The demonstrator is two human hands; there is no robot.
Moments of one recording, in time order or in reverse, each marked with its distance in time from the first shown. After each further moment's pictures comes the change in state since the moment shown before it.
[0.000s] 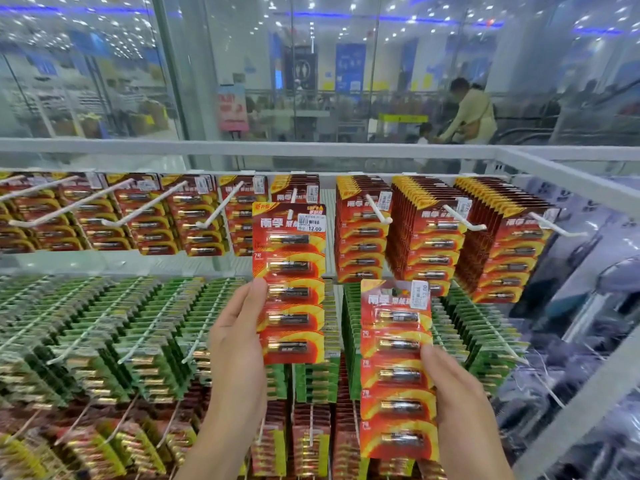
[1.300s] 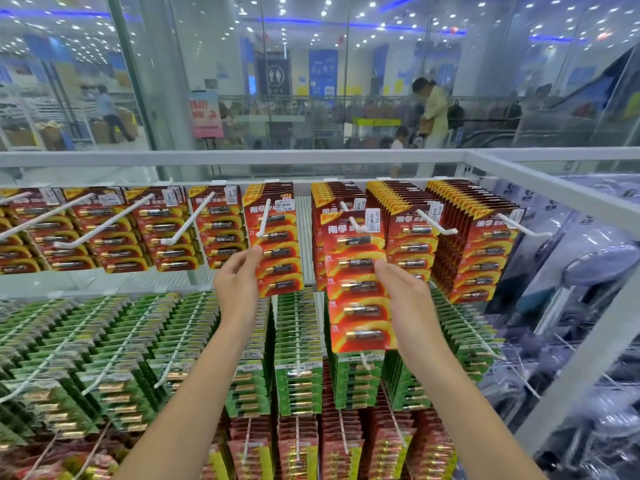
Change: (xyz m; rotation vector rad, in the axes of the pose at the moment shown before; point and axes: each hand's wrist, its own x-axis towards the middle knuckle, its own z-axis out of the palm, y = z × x) left_hand 0.153 -0.052 0.023 0.155 0.056 0.064; right_hand 0.067 -0.055 0.051 -0.403 -0.048 -0.261
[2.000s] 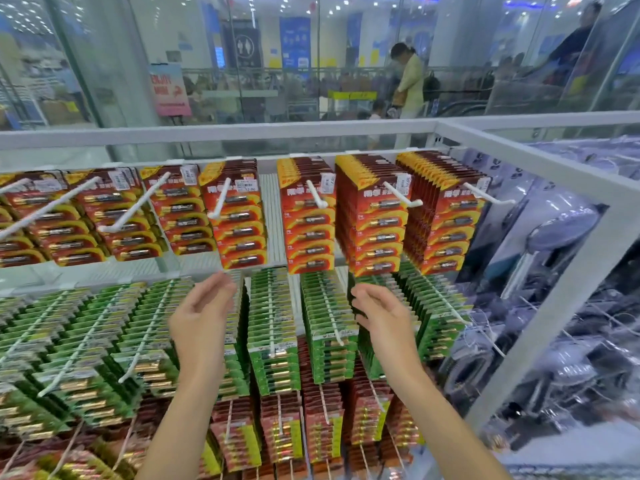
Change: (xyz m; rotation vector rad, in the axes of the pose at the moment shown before) left_hand -0.067 -0.020 -0.030 0.042 0.060 -0.060; right_hand 0.004 0.090 -0.036 -0.081 0.189 0.024
